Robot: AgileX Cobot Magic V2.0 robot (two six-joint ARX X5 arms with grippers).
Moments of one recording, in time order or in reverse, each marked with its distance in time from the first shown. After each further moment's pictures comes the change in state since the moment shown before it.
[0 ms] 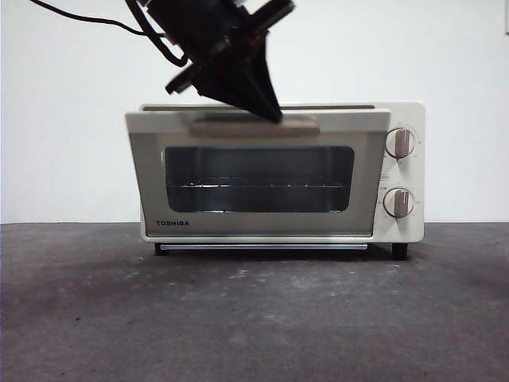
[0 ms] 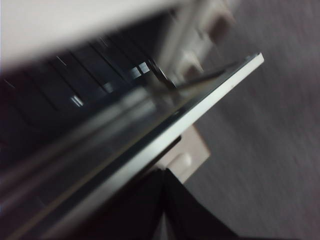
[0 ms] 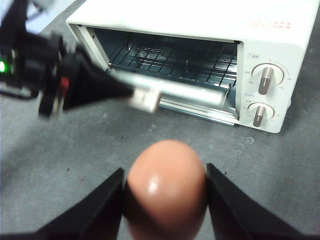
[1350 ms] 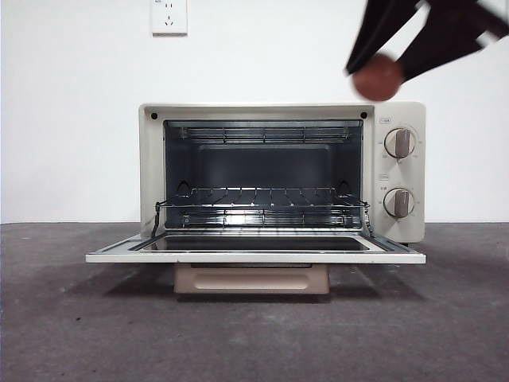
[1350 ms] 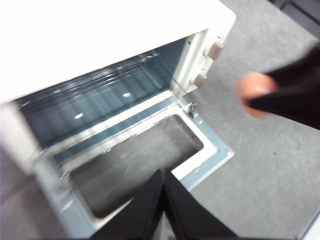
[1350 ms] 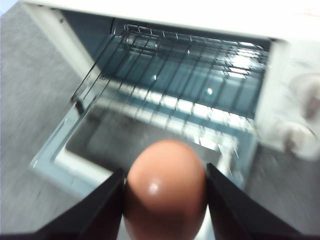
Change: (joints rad) left arm 0.116 -0.515 -0.076 -0.318 -0.016 -0.018; right arm 0.000 0.435 0.000 0.350 -0.003 0.000
